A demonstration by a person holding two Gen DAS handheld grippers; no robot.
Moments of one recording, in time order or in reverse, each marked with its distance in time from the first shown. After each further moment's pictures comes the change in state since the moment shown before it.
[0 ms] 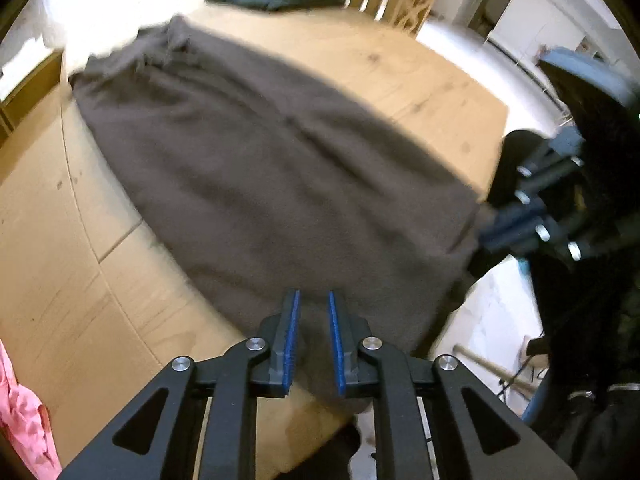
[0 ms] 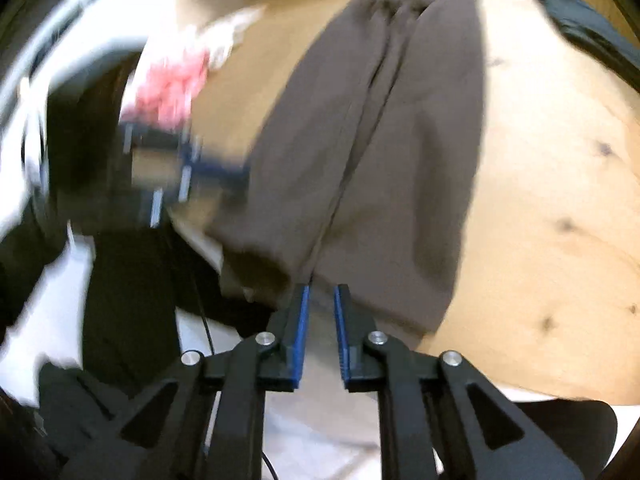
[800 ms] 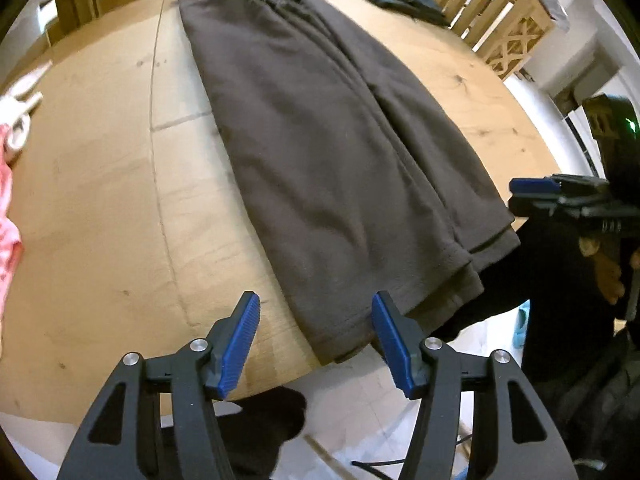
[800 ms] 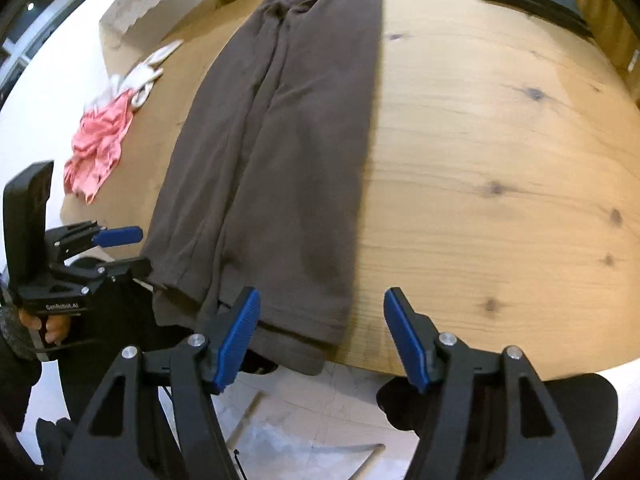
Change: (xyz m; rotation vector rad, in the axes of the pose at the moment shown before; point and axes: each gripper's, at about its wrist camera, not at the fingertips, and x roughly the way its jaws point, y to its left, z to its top) left arm 0.014 0.023 -0.033 -0.440 0.050 0.113; right arm 0.027 -0.041 -0.004 0.174 0.001 -0.114
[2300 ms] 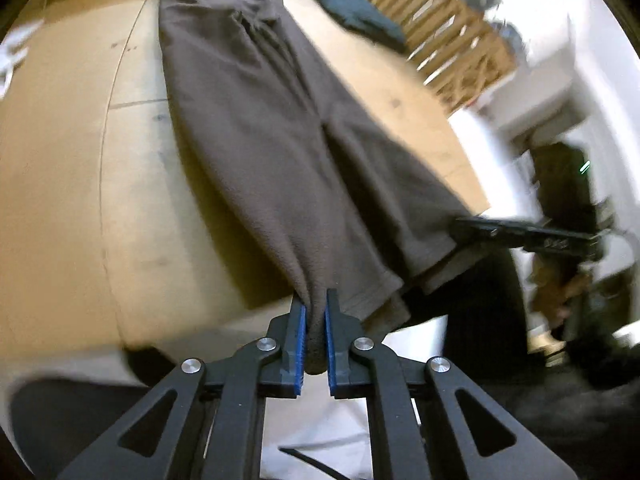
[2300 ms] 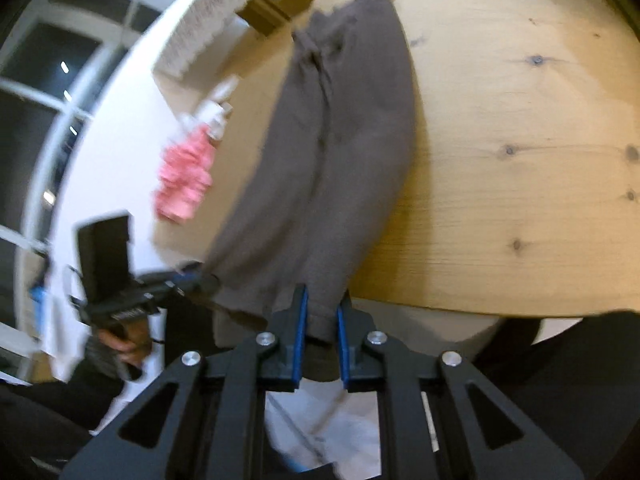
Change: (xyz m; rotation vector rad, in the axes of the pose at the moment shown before) left arm -0.023 -0.015 0.026 -0.140 -0.081 -0.322; right arm -0.061 -0.010 -0.010 0.155 -0.073 0.367
